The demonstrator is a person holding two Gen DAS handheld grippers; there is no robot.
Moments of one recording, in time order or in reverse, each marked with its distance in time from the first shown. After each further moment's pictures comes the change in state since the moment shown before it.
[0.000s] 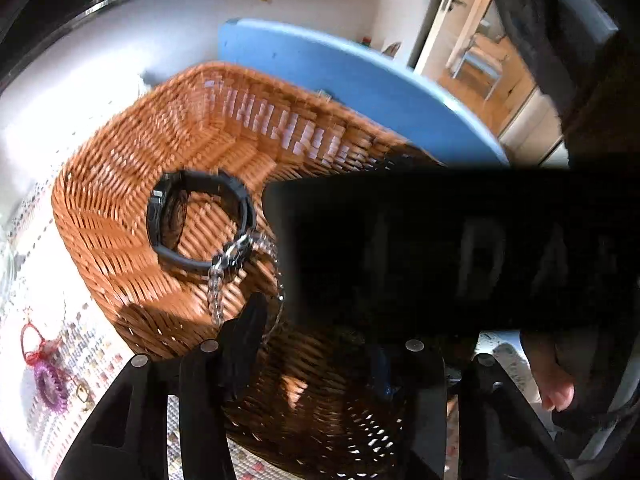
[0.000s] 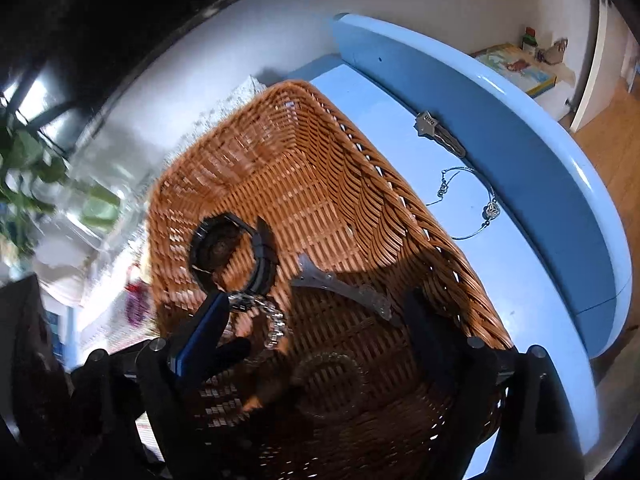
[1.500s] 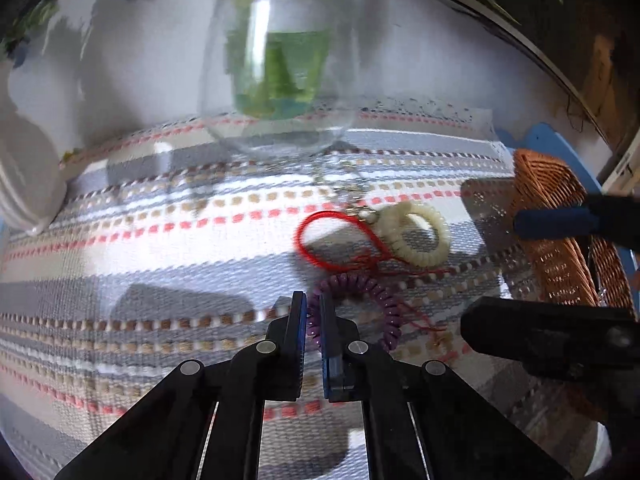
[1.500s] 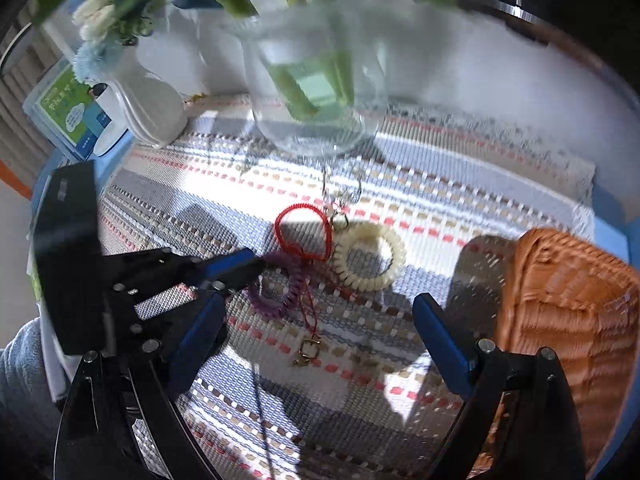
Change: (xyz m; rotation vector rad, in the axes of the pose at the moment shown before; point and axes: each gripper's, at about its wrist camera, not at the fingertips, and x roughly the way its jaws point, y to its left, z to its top) left arm -0.069 0.229 -0.132 -0.624 -0.184 0.382; right arm 0.096 0.253 -0.024 -0.801 0.227 0.144
